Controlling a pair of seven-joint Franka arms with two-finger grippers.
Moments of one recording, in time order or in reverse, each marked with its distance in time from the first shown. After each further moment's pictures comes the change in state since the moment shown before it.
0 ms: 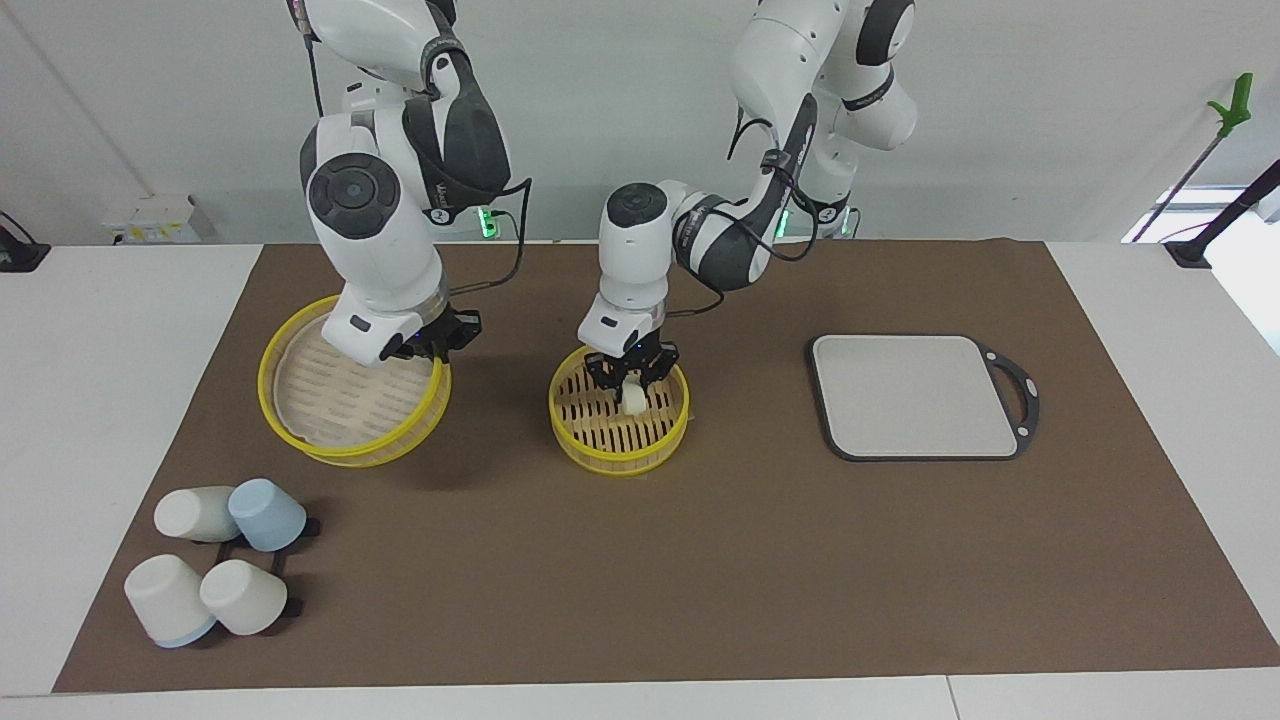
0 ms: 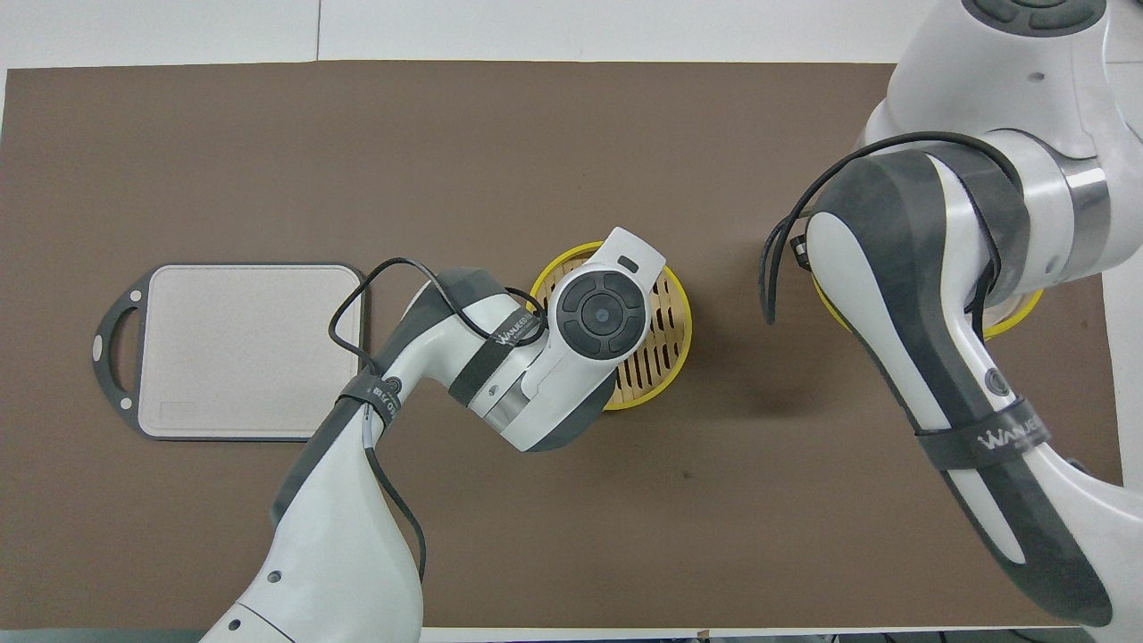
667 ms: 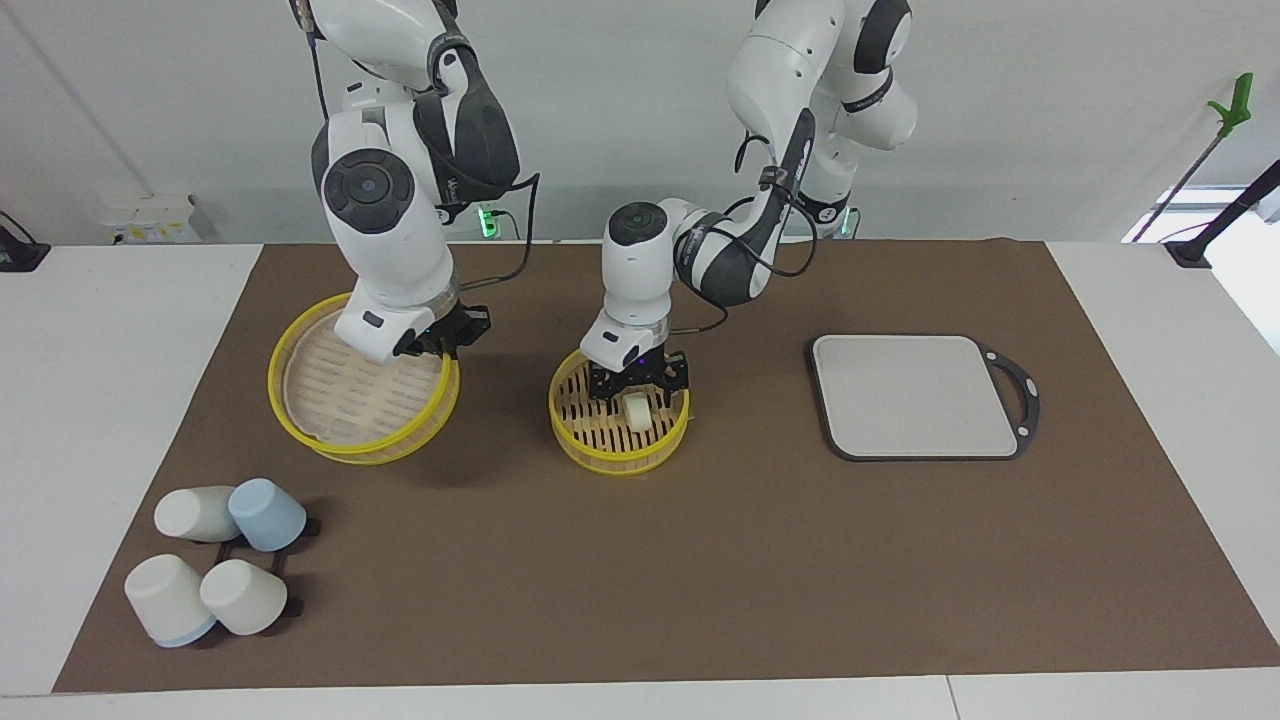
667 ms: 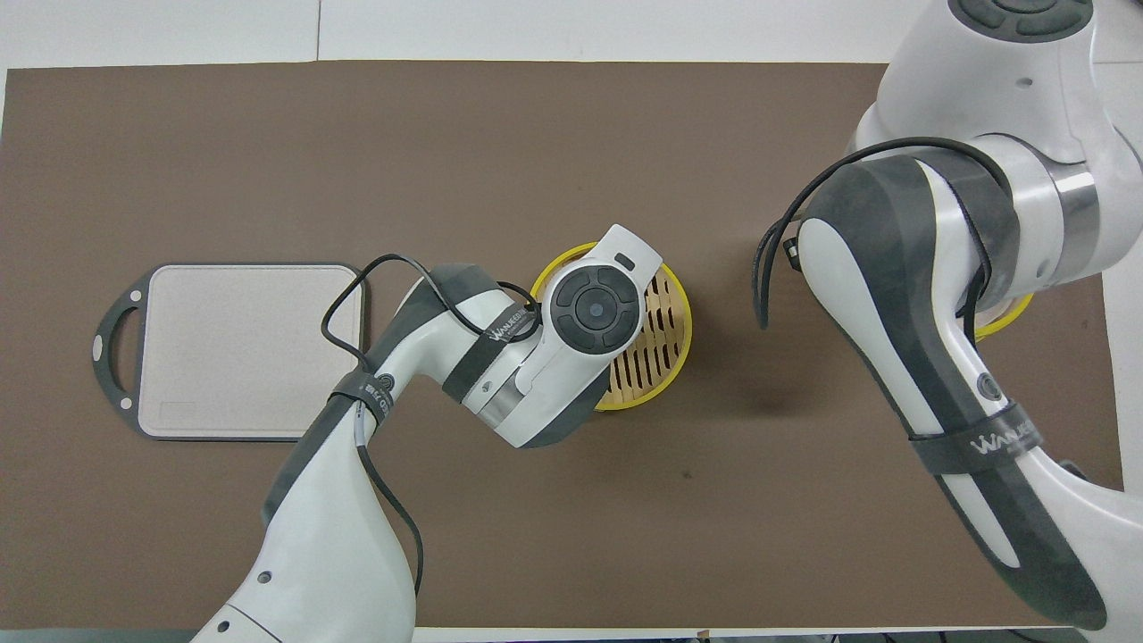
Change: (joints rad) left arm 0.008 -0.026 0.007 0.003 0.000 -0.039 0.036; right arm 0.002 0.000 0.005 -0.003 0.000 0.008 0.000
